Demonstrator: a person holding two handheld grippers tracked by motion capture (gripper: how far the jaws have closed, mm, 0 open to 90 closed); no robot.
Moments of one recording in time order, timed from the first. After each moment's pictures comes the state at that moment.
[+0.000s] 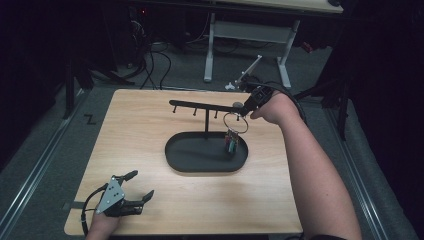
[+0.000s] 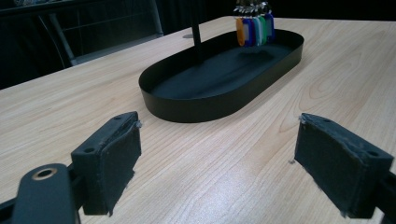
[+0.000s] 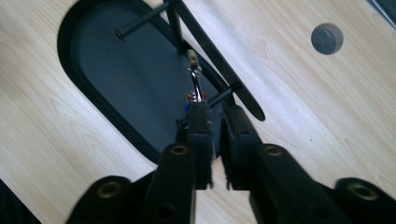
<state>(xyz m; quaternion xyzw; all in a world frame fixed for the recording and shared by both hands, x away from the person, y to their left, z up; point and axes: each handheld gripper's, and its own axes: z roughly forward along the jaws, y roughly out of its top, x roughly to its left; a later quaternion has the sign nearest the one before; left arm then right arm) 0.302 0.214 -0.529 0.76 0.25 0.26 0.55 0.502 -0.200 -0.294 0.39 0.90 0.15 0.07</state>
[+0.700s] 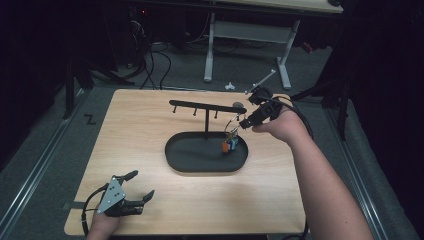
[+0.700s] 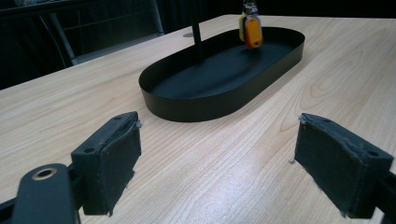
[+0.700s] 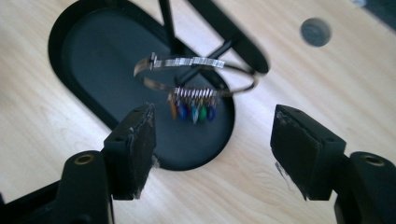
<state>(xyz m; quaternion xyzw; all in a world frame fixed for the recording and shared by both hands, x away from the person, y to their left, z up) 0.302 0.212 -0.528 0.76 0.25 0.26 0.54 0.467 -0.223 -0.317 0.42 0.88 0.19 0.10</state>
